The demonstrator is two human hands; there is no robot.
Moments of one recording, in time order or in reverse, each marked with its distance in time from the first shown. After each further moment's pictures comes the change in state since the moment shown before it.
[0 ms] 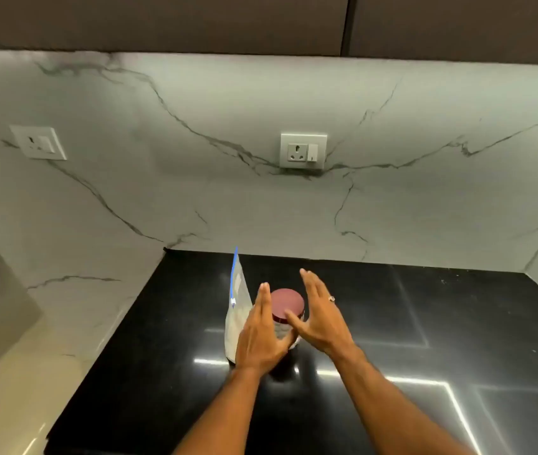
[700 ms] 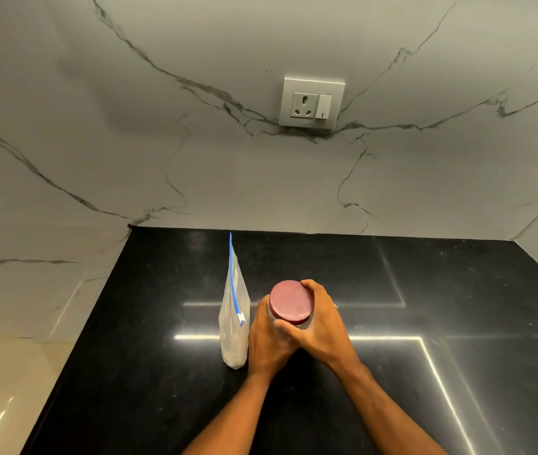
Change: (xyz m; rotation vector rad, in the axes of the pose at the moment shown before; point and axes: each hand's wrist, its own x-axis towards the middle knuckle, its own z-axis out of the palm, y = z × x) left_hand 0.026 -0.052 0.060 -0.340 0.053 -0.151; right_hand 0.008 0.007 0.056 0.212 0.033 0.258
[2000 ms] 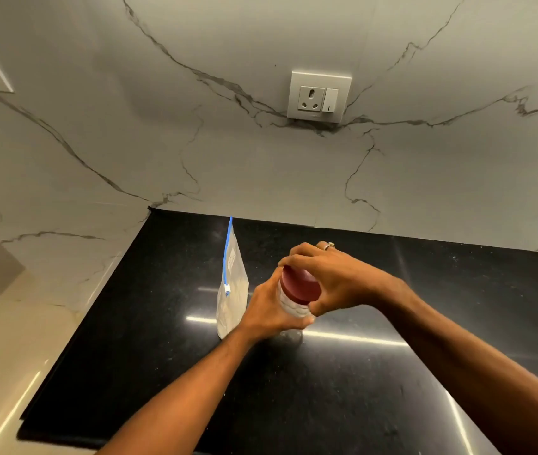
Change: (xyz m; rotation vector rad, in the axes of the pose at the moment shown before) left_hand 0.021 0.040 -0.022 -0.083 -0.332 0.075; right_hand 0.052 -0.075 -0.117 -0.656 -0.690 -0.483
